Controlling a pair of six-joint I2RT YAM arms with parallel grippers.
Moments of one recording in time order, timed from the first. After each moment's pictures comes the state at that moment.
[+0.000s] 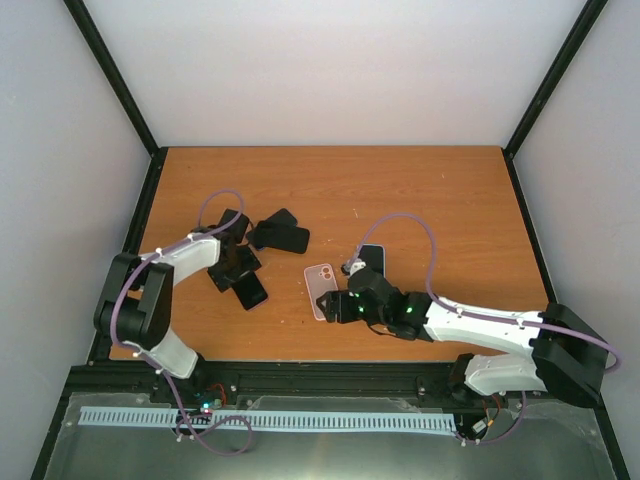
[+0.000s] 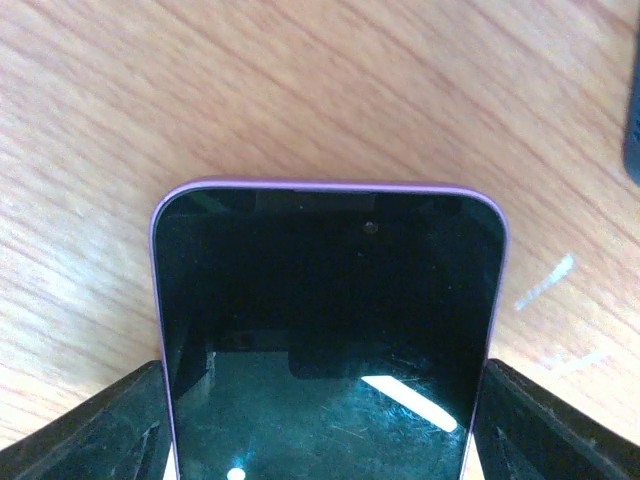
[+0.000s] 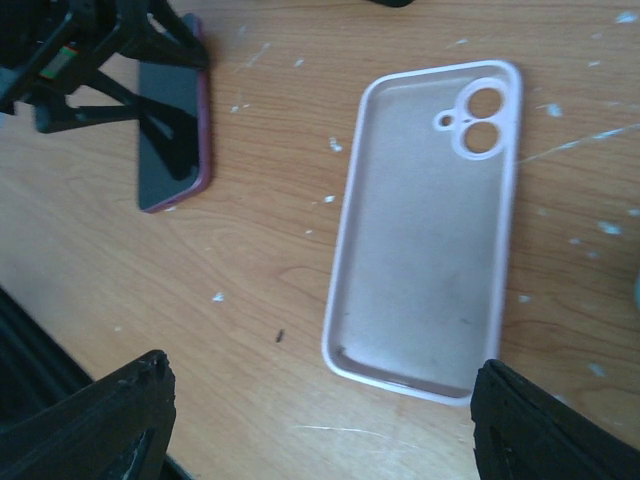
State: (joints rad) left arm -0.28 1.61 0.88 -0.65 -0.04 -0.90; right arm 1.03 1.22 0.60 -0.11 0.05 0.76
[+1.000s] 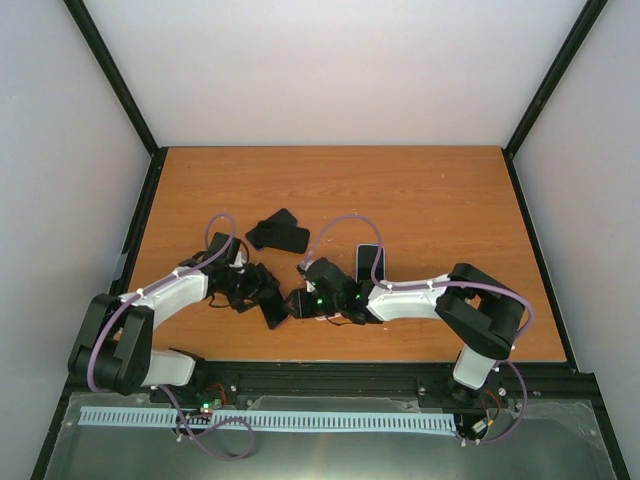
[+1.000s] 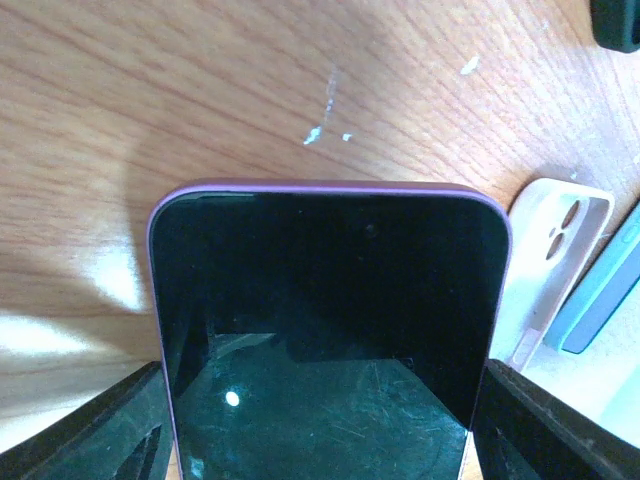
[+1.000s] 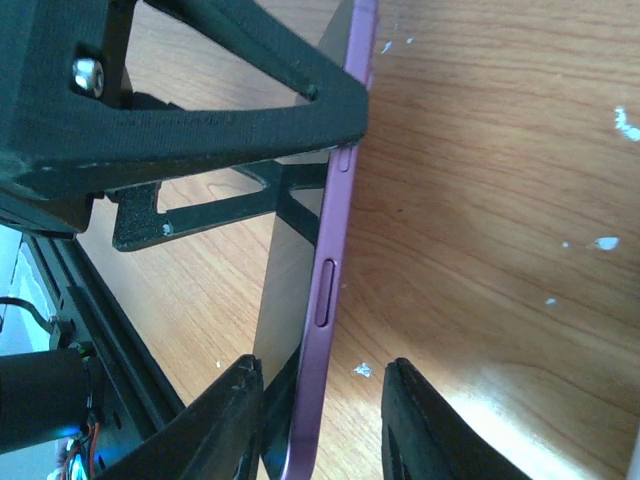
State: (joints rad) left arm -0.30 1.33 0.58 -0.42 0.45 -0.93; right arm 1.05 1.70 0.82 0.16 -0.23 0.83
